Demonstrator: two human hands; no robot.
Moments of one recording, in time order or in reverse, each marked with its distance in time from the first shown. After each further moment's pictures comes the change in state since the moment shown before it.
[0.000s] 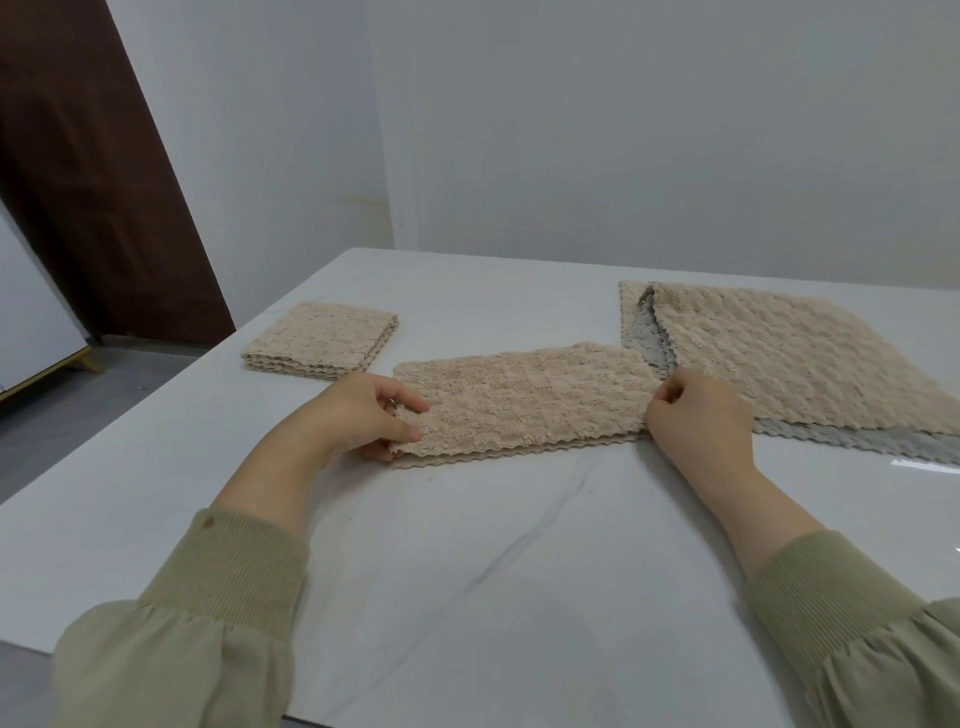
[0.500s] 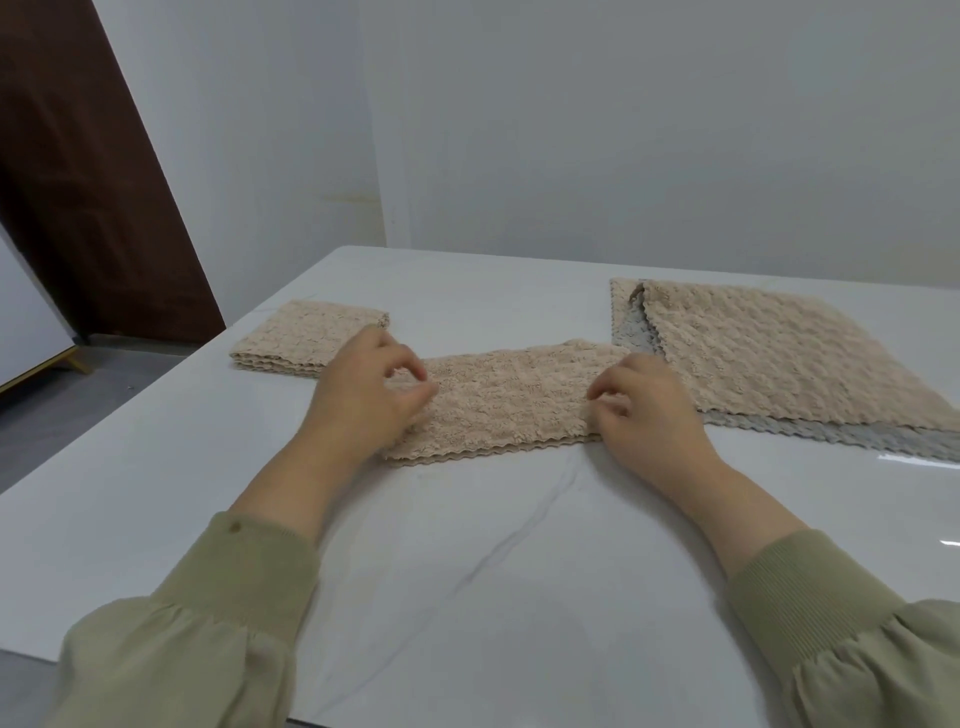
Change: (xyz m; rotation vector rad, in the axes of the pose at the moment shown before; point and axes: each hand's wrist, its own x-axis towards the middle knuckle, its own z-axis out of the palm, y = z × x) left_hand -0.005 0.008 0.023 0.381 0.474 0.490; right_hand -0.009 -0.012 0.007 0.148 -0.066 -0.445
